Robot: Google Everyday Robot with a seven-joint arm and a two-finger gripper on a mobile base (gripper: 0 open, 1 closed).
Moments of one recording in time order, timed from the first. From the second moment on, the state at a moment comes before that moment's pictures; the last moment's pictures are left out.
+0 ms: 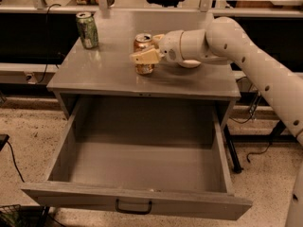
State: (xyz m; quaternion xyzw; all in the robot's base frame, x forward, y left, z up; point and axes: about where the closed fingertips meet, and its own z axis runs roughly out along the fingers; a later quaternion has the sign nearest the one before) arm 0.723 0.022 0.883 -0.46 0.66 0.30 0.52
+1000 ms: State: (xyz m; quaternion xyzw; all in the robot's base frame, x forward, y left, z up) arm 0.693 0.045 0.952 -0.58 0.55 0.26 0.54
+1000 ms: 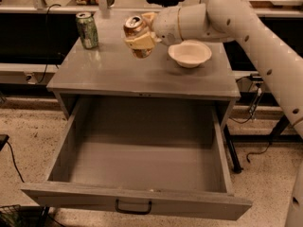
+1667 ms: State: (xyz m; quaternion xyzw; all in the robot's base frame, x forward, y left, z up) arm 0.631 0.041 0.968 -0.53 0.59 0.33 0.50
